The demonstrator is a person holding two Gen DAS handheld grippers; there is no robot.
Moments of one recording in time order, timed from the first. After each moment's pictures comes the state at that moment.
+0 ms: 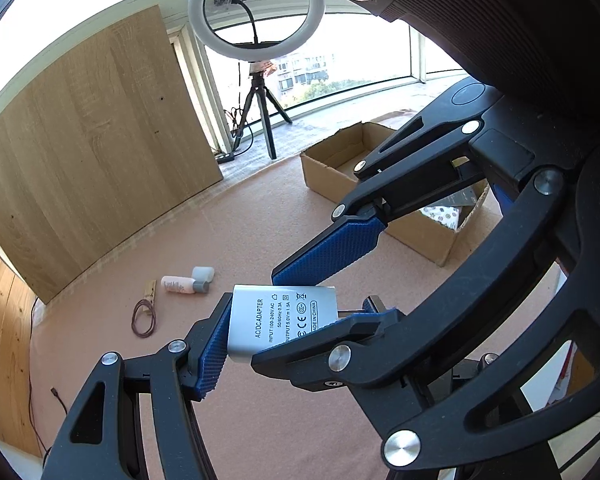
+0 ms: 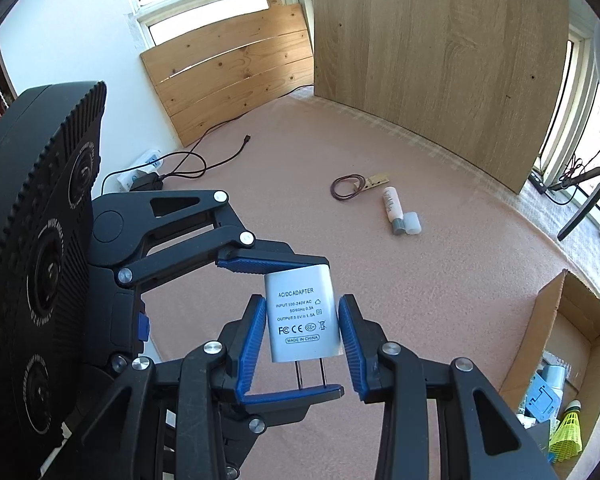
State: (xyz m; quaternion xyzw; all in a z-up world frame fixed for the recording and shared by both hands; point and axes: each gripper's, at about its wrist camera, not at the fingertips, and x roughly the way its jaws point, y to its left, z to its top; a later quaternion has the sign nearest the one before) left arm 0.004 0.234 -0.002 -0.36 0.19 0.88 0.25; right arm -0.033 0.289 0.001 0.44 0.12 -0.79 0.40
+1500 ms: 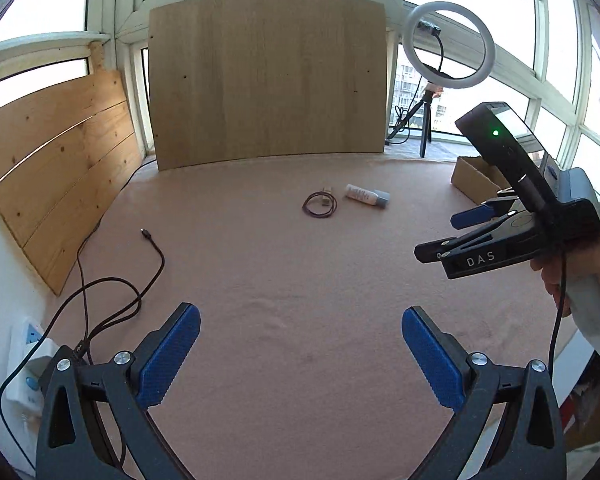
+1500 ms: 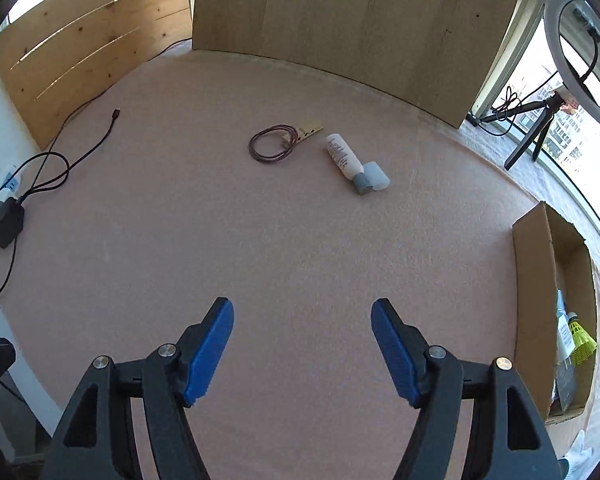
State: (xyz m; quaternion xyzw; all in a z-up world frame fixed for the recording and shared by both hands) left arm 0.063 -0.027 -0.033 -0.35 0.02 0.93 0.09; right arm -0.044 0.174 -0.095 0.52 0.15 -0.83 0.14
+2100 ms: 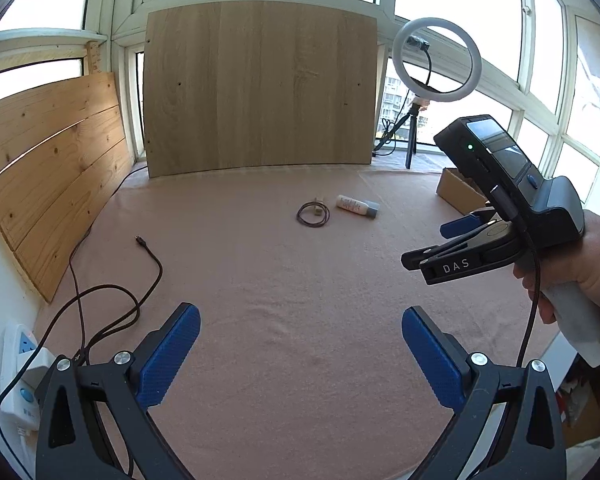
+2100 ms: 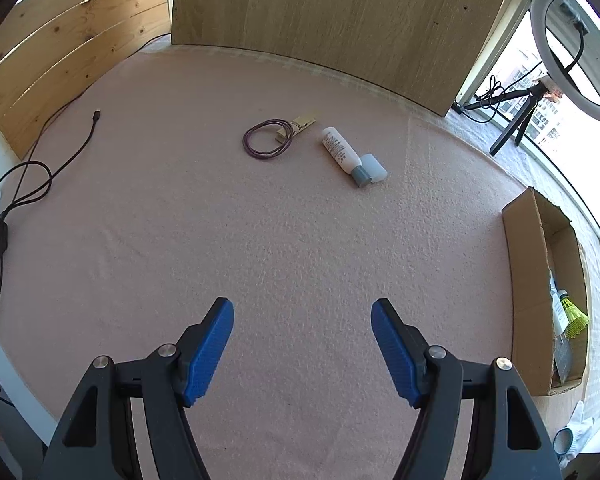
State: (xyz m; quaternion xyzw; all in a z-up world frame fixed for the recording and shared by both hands) left arm 0.078 -0.052 -0.028 -0.33 0.01 0.94 0.13; right arm -0.045 0.162 -0.091 0.53 0.15 -0.83 0.08
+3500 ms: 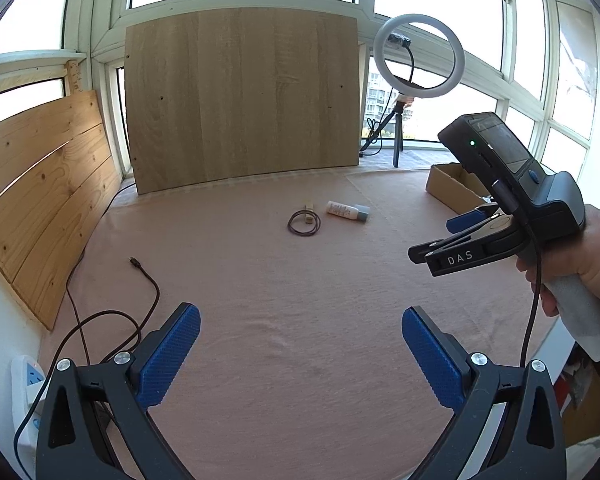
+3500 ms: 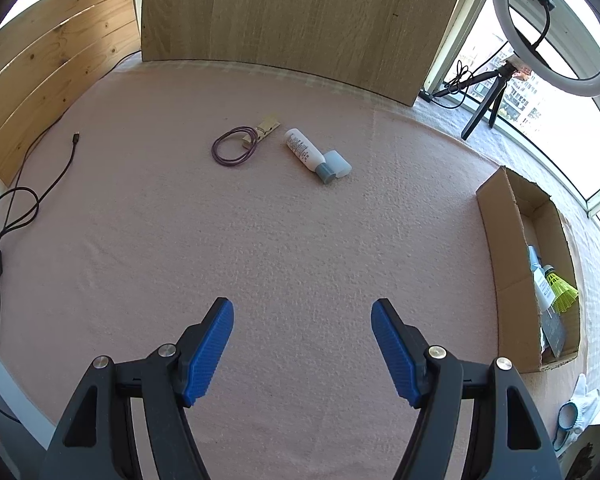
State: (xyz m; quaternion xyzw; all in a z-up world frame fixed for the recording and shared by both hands) left arm 0.074 -0.050 -0.014 -0.32 0.03 0.93 0.15; right arm -0.045 0.180 -0.076 0.52 0.12 -0.84 0.05
